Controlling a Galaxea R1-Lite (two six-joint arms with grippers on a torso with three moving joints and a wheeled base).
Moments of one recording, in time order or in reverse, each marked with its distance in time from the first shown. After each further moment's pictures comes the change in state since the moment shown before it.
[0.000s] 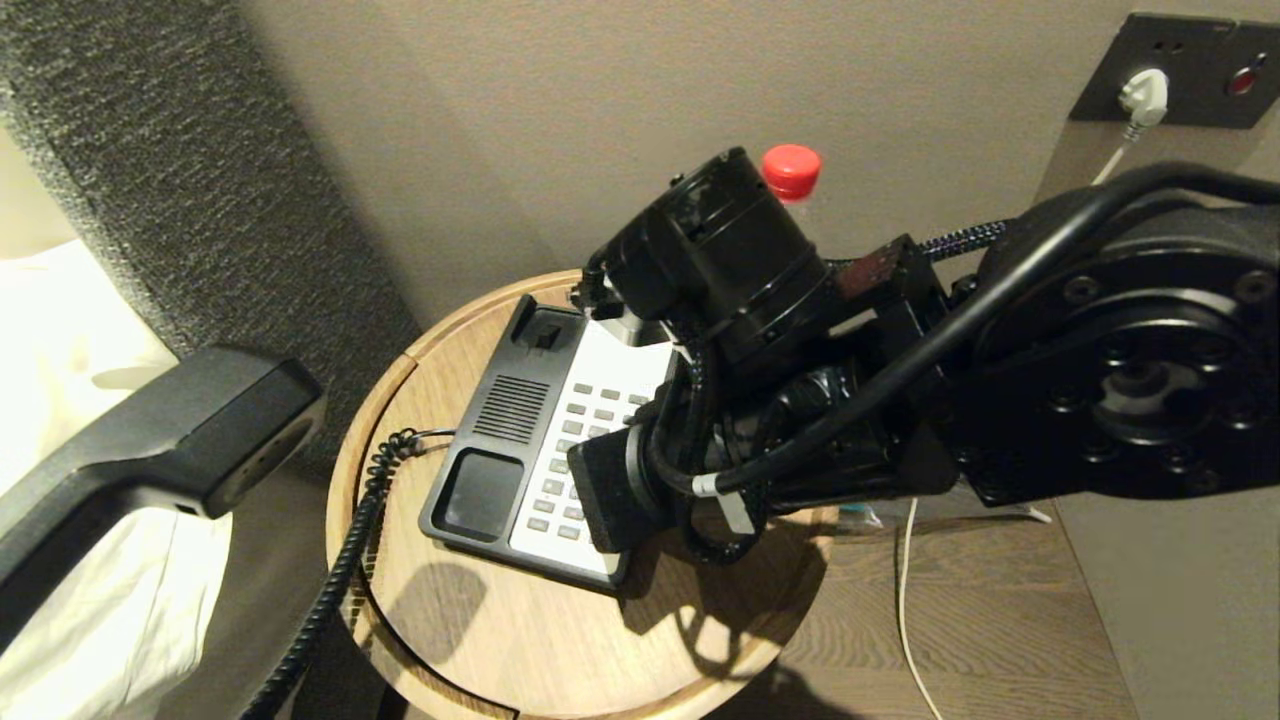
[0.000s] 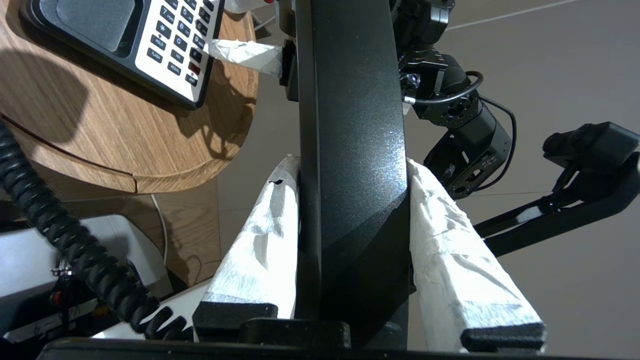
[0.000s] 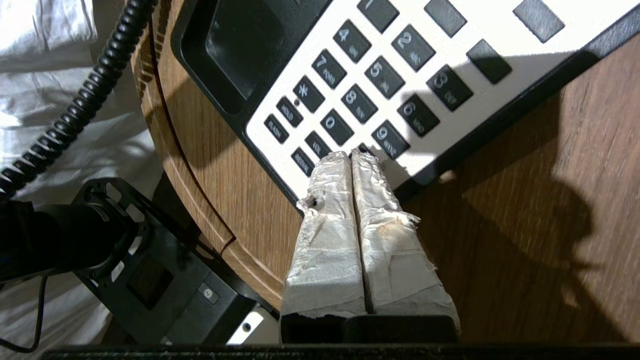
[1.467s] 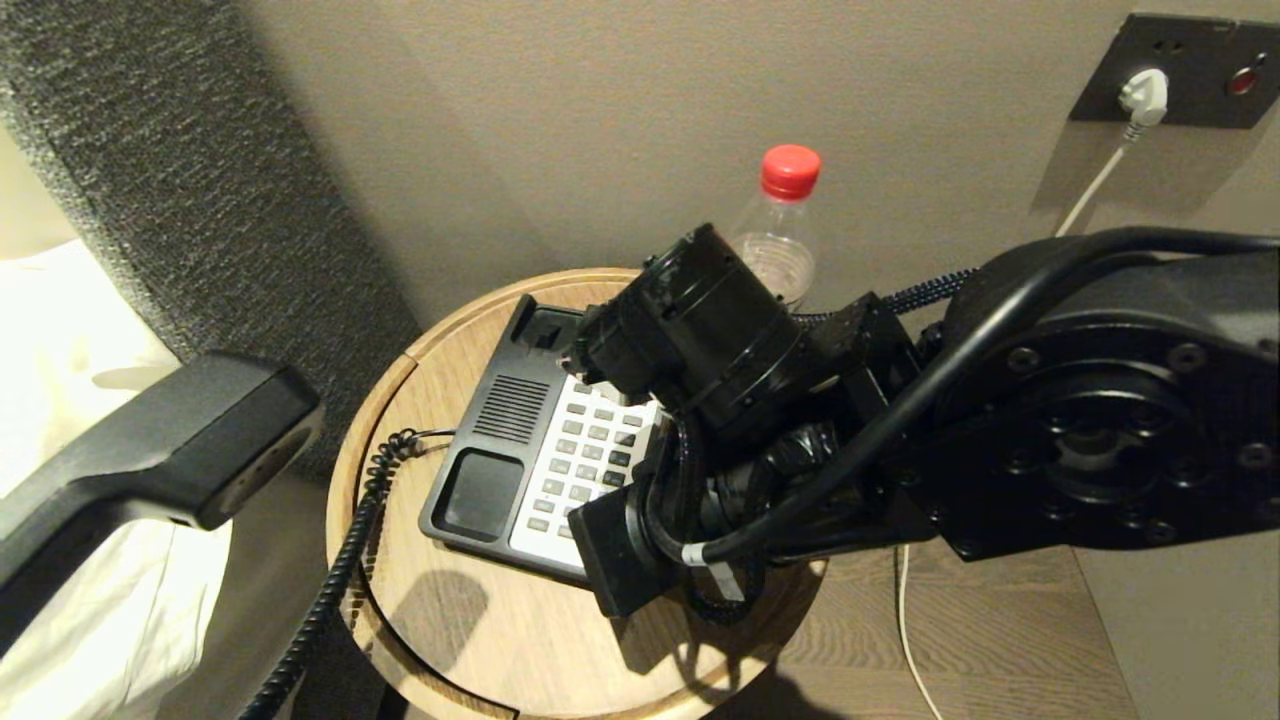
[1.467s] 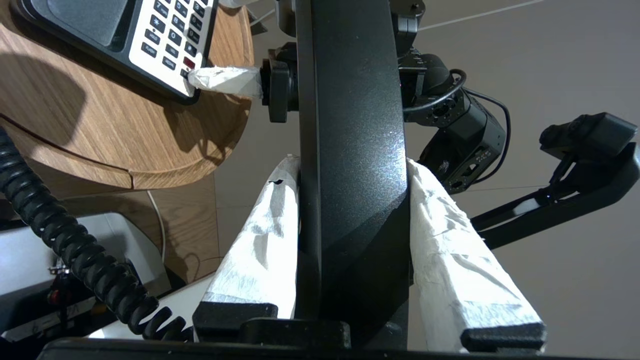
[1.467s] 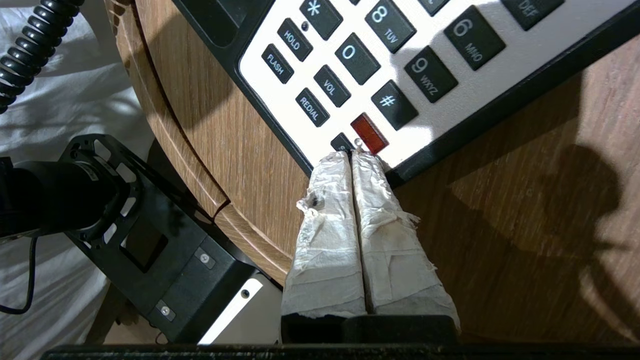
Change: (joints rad) left arm 0.001 -0.012 0.005 0.001 -0.014 0.000; right arm 0.014 0.014 0.057 0.024 0.046 0.008
